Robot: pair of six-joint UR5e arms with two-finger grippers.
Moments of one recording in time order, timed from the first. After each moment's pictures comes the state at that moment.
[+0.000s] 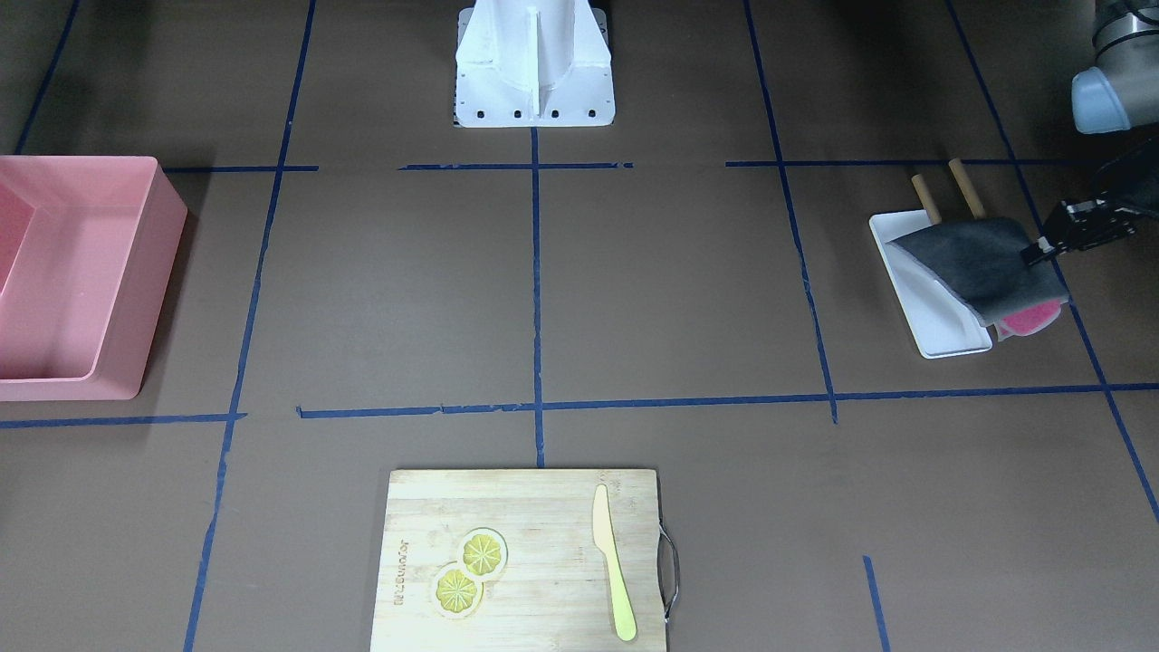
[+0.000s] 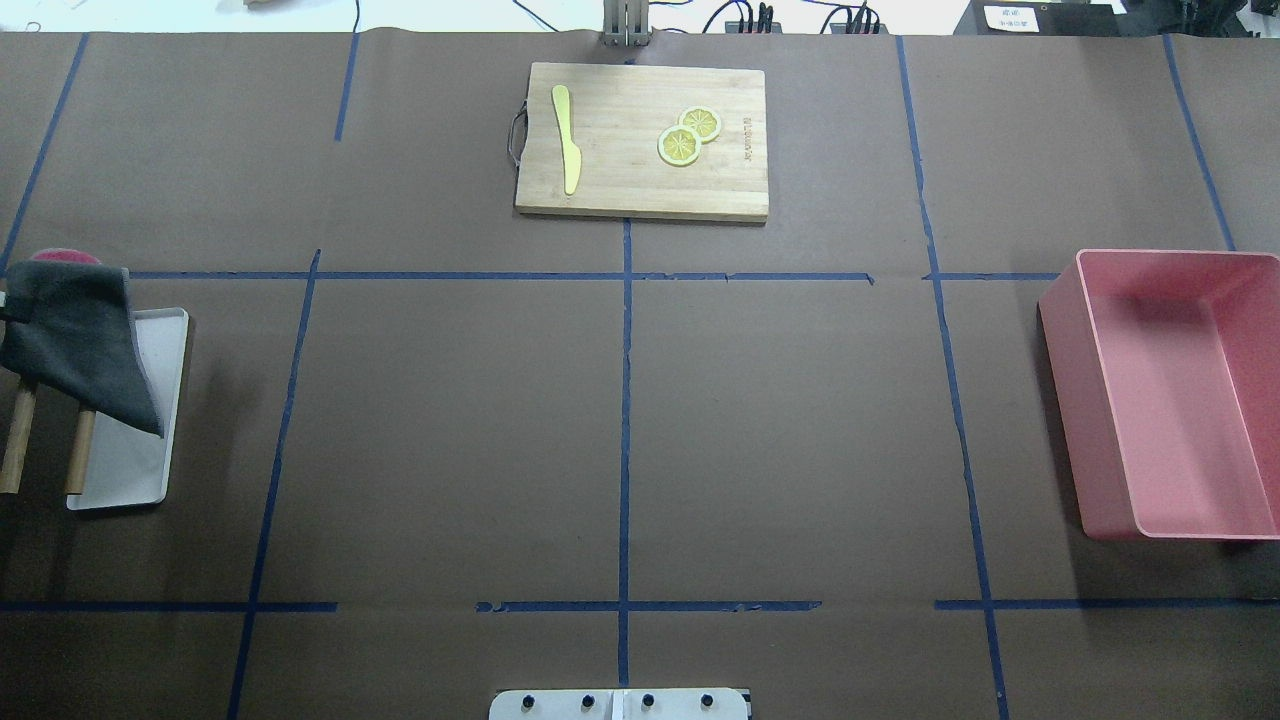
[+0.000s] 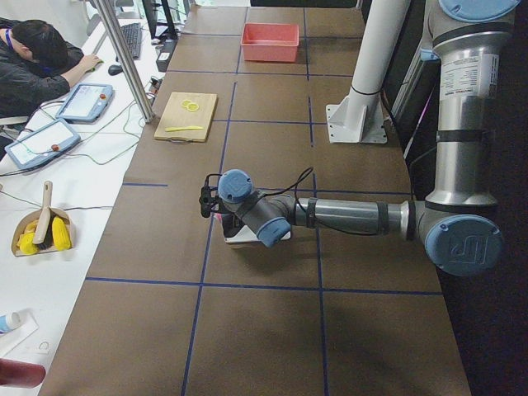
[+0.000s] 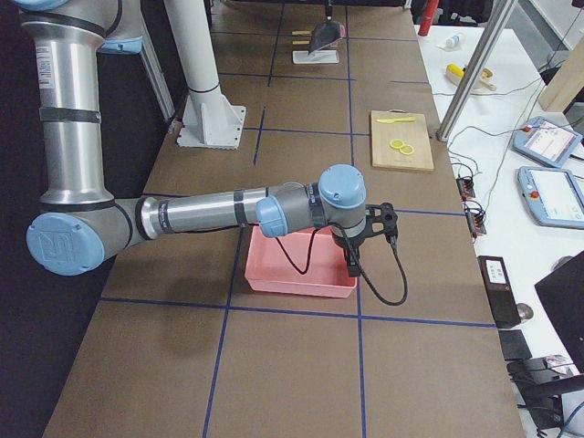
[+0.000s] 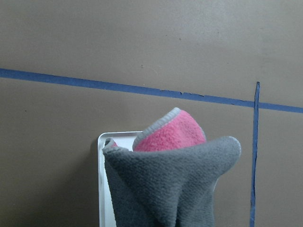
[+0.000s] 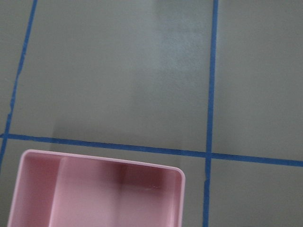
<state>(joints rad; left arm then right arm) -1.32 -1.52 -1.61 -2.32 -2.61 -0.85 1.55 -1.56 1.76 -1.42 2.42 0.18</state>
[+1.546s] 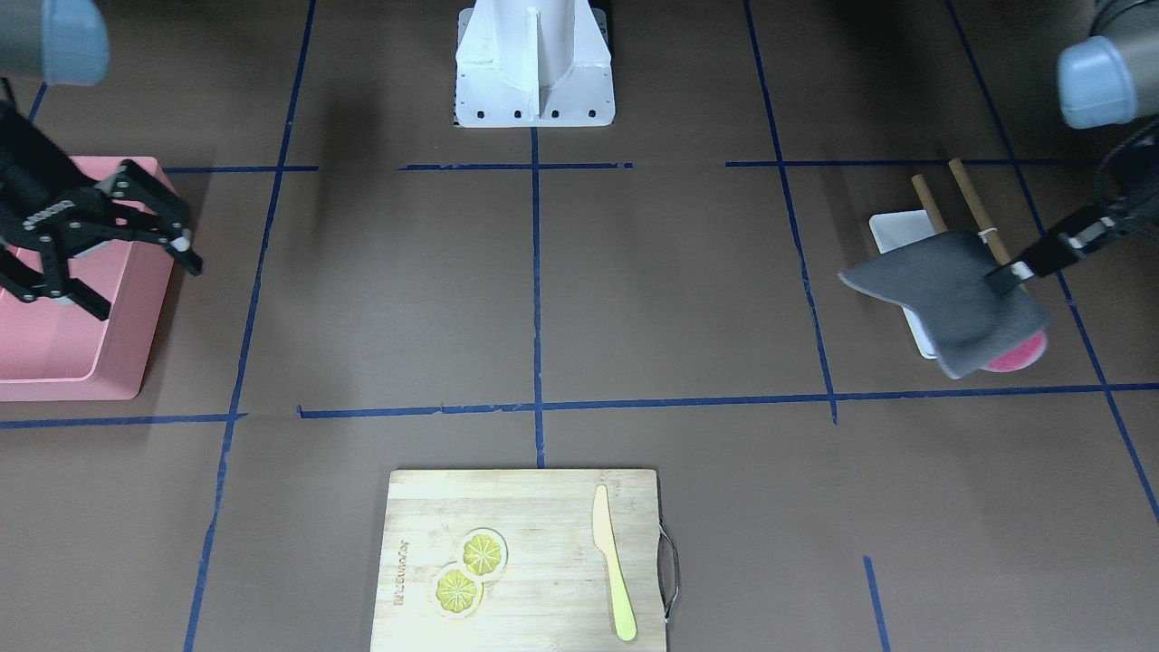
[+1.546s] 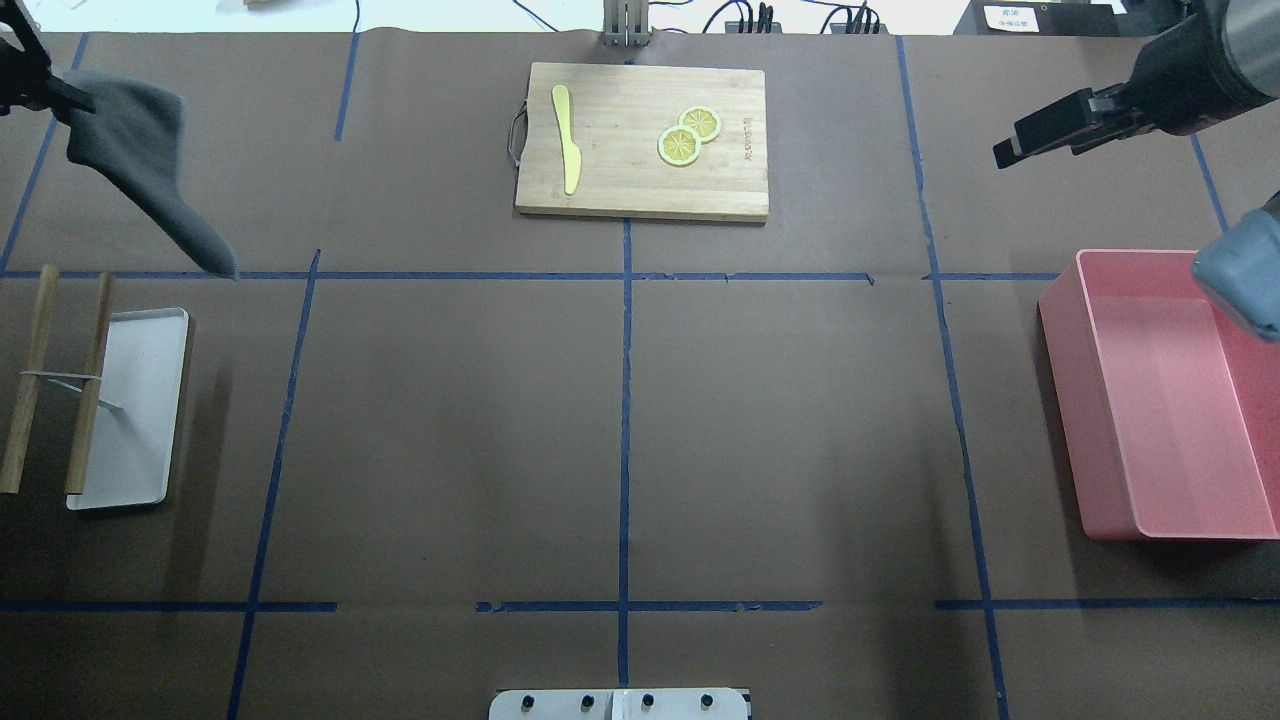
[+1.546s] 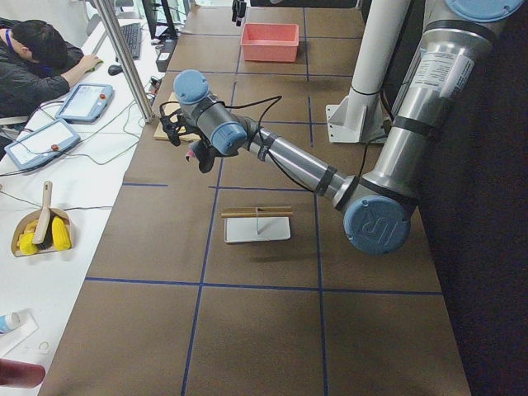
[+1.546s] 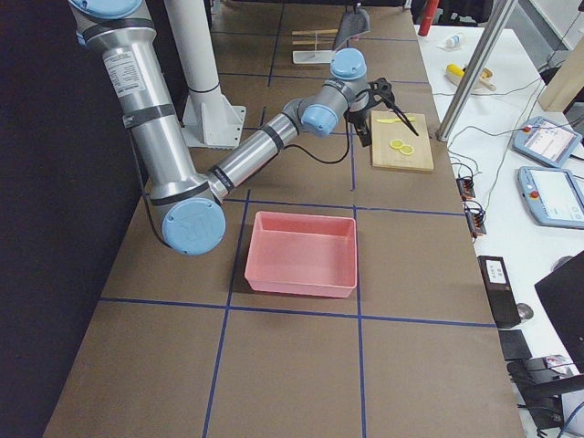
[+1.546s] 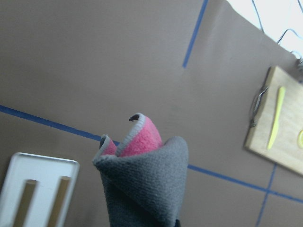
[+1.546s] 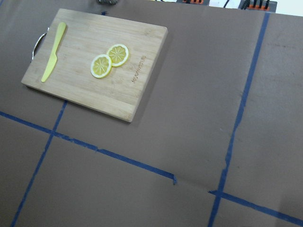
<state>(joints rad) -1.25 -1.90 -1.77 -1.90 -2.53 -1.41 1.06 -1.22 1.94 -1.30 2.21 0.69</state>
